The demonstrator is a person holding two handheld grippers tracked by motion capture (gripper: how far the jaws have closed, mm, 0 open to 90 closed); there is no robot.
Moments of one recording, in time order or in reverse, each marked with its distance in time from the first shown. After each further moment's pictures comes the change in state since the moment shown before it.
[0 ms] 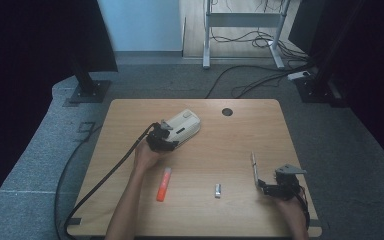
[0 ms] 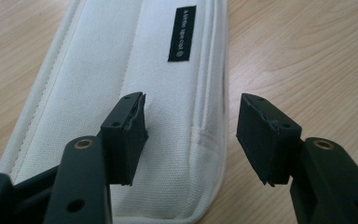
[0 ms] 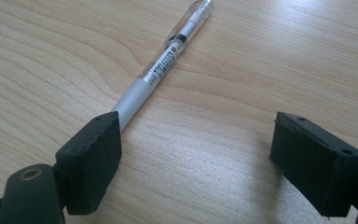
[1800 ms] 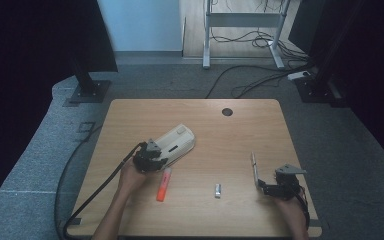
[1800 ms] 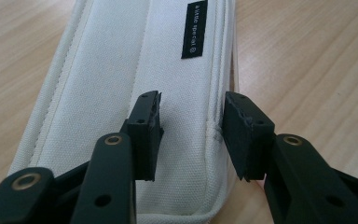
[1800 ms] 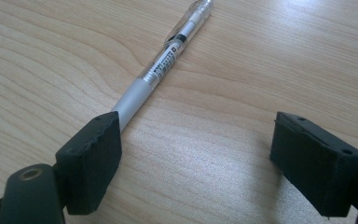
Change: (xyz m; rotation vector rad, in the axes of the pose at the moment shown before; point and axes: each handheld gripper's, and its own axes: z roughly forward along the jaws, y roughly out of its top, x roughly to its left) left arm -0.030 -0.065 -0.051 -0.014 -0.029 0.014; right arm 0.000 0.000 0.000 0.000 0.000 0.000
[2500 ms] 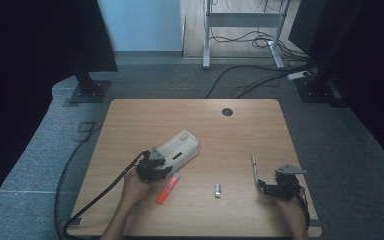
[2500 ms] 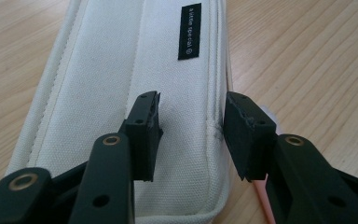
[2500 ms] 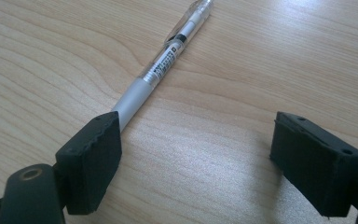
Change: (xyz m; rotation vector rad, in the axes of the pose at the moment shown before) left arm -0.033 -0.006 -0.005 -0.029 -0.040 -0.034; right arm 0.000 0.000 0.000 0.000 0.000 0.000
